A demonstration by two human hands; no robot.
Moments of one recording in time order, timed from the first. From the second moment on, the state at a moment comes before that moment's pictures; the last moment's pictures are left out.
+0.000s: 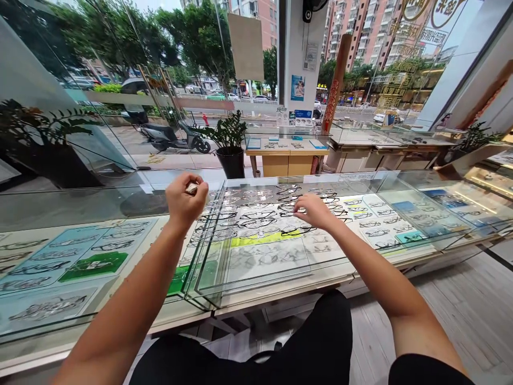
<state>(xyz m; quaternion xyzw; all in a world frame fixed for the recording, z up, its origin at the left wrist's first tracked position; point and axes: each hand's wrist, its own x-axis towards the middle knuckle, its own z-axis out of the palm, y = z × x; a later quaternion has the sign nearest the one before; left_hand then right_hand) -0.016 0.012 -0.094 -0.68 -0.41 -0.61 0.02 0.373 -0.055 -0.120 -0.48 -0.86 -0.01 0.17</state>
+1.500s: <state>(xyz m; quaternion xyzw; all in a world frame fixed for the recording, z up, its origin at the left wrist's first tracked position) -0.014 0.019 -0.141 -0.76 -0.41 -0.50 0.05 0.351 0.006 -0.145 -0.65 -0.76 0.01 -0.01</state>
